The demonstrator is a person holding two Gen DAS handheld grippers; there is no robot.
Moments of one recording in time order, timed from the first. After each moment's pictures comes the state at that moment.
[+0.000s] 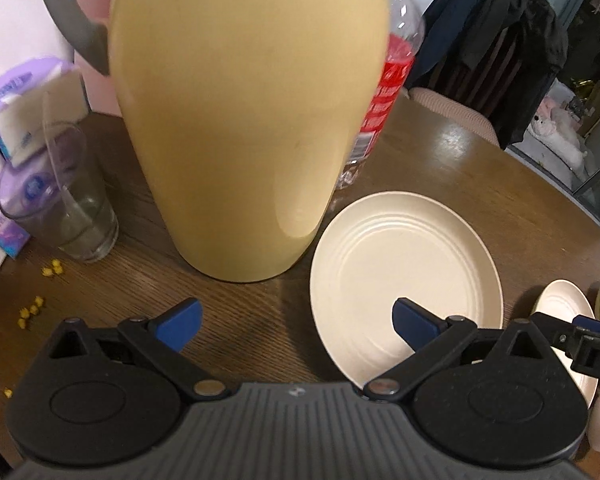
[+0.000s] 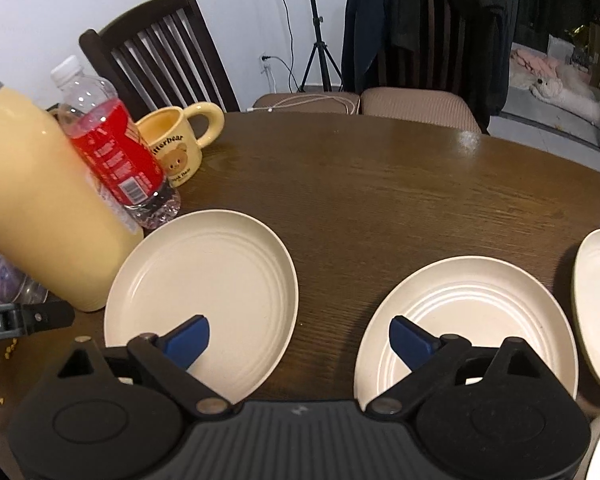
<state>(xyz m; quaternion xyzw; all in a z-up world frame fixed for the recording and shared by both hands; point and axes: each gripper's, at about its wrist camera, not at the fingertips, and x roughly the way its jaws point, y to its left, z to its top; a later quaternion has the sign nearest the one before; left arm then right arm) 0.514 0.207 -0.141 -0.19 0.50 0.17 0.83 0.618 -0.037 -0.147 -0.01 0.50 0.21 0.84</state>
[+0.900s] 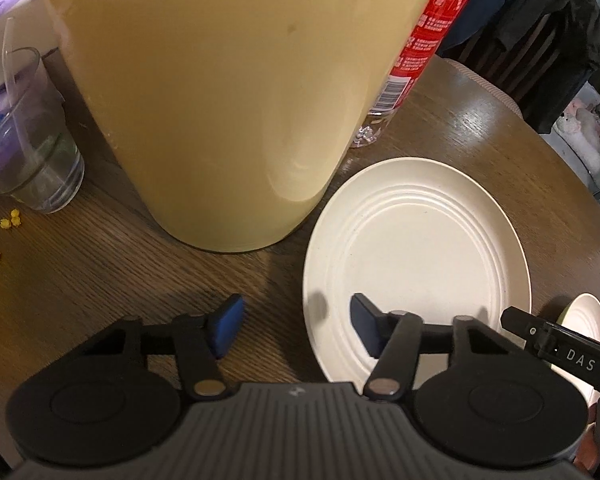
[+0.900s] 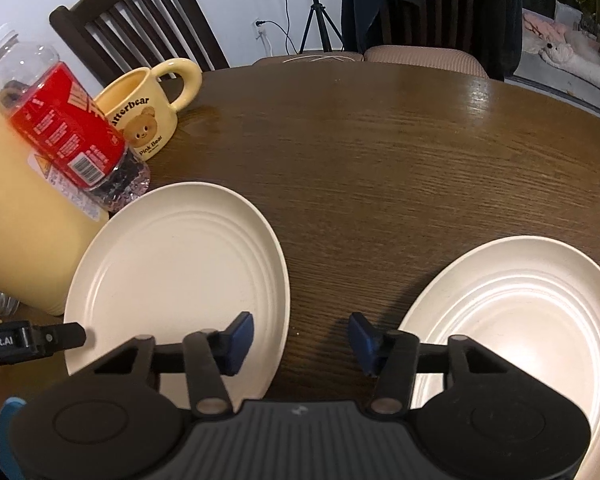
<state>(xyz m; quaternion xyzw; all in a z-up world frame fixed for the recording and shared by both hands) 0.541 0.209 -0.187 -0.24 0.54 0.19 0.78 0.656 -0.023 -0.207 0.00 0.54 0.21 0.81</state>
